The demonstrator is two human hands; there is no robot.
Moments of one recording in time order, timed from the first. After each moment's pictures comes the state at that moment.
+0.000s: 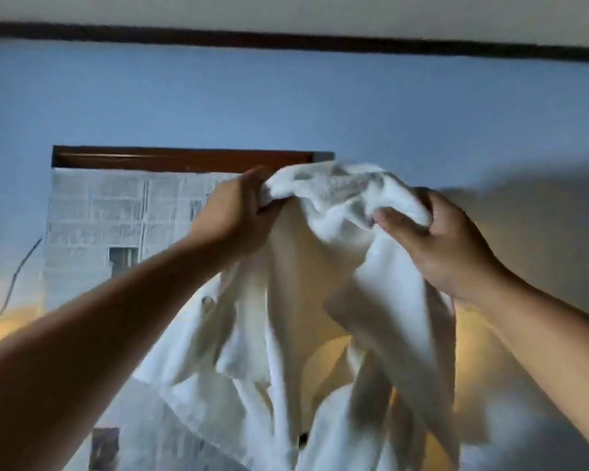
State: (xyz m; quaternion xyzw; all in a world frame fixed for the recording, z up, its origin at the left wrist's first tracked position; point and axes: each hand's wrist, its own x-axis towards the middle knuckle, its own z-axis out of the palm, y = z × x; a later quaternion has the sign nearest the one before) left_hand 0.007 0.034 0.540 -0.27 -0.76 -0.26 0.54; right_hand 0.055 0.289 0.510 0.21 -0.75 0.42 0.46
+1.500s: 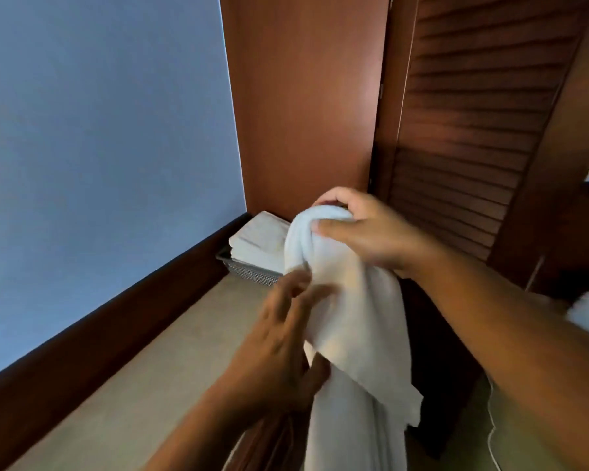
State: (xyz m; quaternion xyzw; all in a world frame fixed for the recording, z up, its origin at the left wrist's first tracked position) left_hand 0.323 0.660 0.167 -0.76 -0.53 -0.37 0.06; right_hand 0.454 0.809 0.276 -0.25 -0.82 0.38 0.34
